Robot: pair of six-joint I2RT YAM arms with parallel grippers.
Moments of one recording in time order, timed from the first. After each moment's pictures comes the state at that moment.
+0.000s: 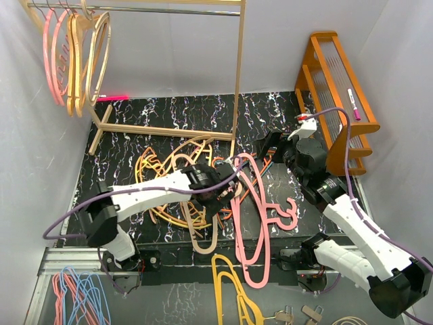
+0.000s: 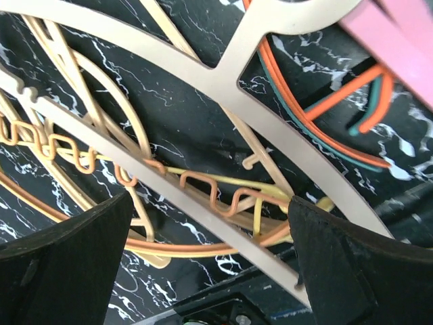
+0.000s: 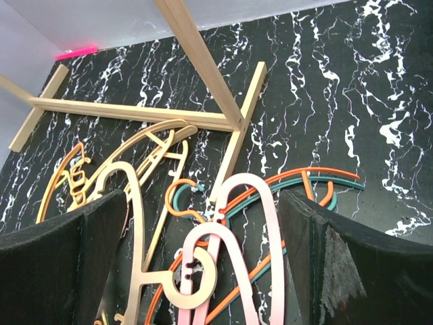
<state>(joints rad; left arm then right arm) -1.08 1.56 1.27 -0.97 -0.36 -0.18 0.47 0.88 0.81 -0.13 0.17 0.41</state>
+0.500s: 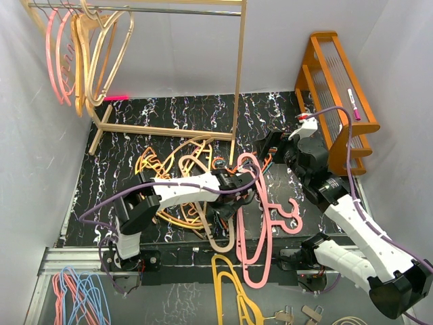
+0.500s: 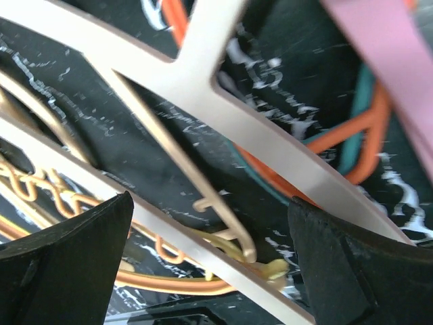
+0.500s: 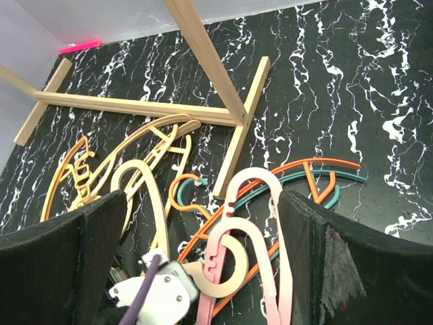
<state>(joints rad) -1.14 1.86 1.34 -0.96 -0.40 -0.30 0.47 0.88 0.84 -0.19 0.15 0.42</state>
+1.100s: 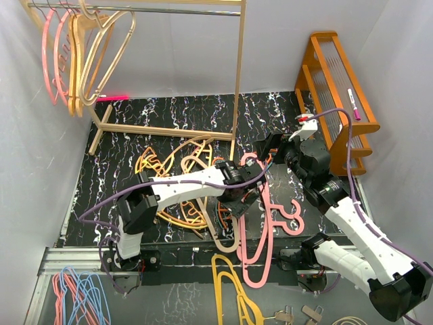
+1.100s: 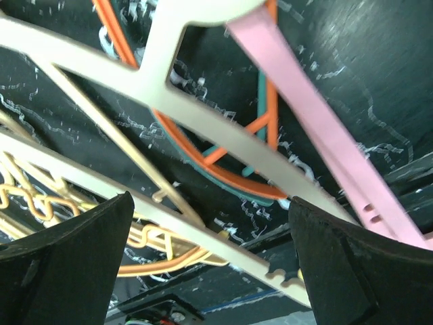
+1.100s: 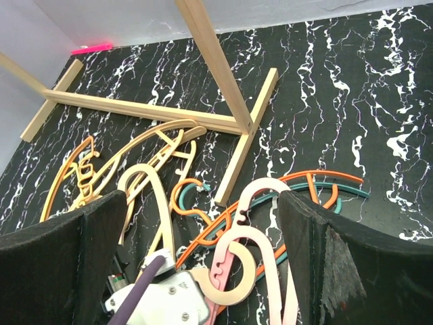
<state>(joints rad) -1.16 1.89 1.54 -1.06 -0.26 -0.35 0.46 0.86 0.81 -0.13 0.10 0.37</state>
